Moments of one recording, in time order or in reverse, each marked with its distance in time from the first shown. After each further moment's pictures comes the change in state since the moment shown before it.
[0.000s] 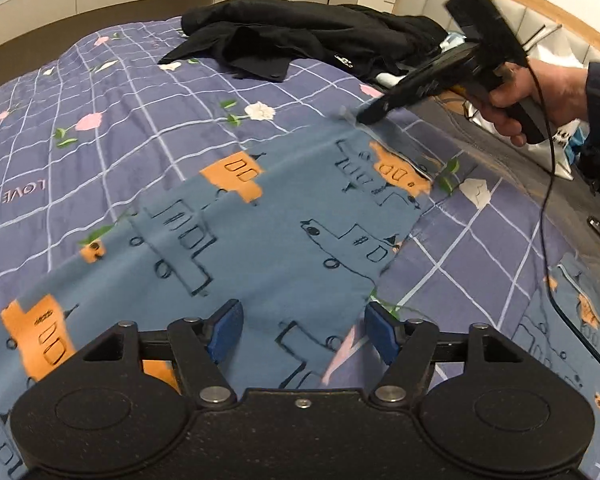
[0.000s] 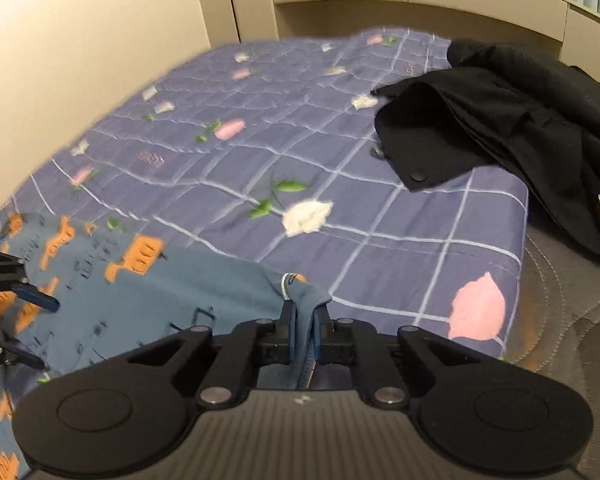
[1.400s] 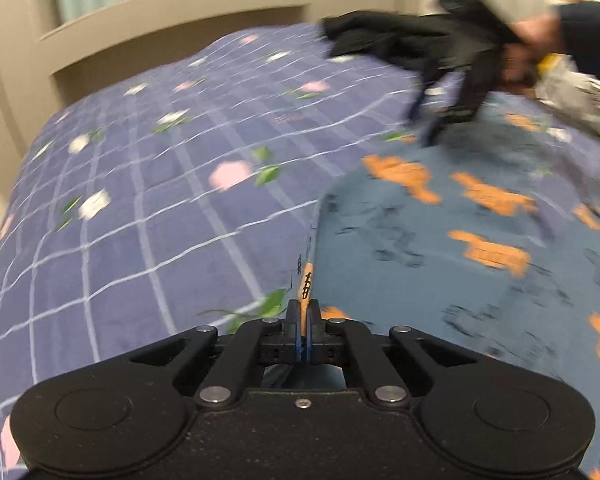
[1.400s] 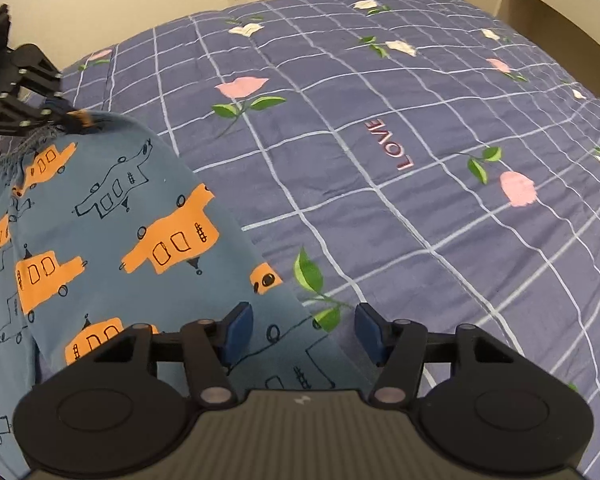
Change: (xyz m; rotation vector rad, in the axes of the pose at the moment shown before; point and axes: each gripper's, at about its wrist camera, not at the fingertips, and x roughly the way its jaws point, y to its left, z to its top) left arm -0.191 0.188 -0.138 0.046 -0.029 0.201; right arm 0.132 0.235 0.095 -0.552 0.218 0.186
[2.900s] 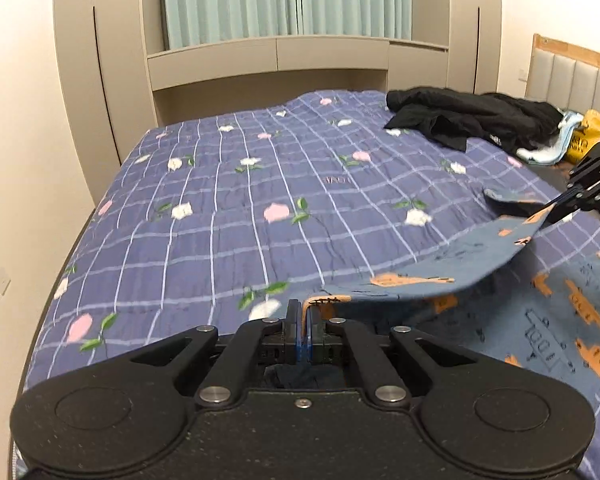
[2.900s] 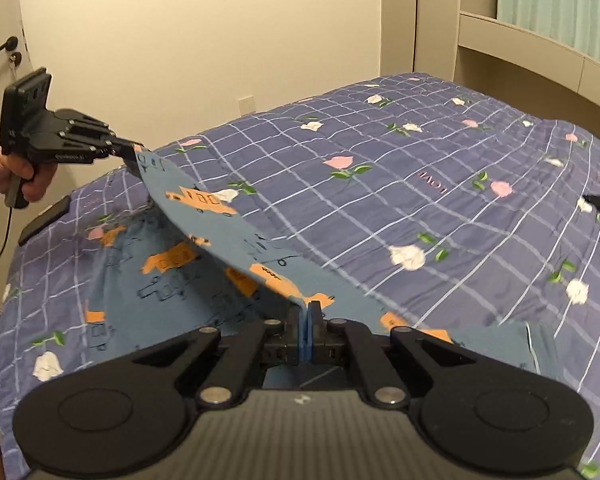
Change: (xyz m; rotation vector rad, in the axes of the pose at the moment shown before) left arm -0.132 -0.092 -0.026 -0.213 -0.143 0.252; right arm -0.155 0.181 -0.110 0.181 -0.327 -0.022
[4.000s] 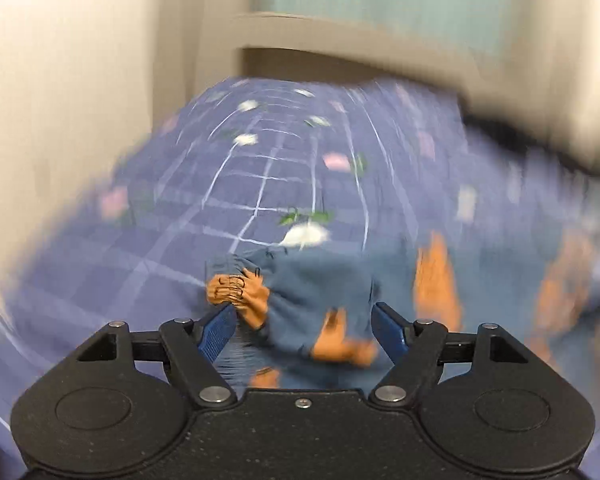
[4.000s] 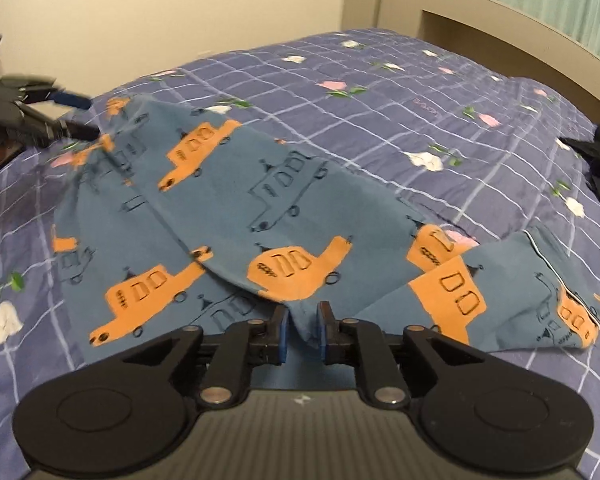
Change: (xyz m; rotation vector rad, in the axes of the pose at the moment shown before) left arm -0.008 0.026 -0.076 -0.448 -0.020 0.063; right arm 0.046 0.073 -0.068 0.052 0.093 -0.197
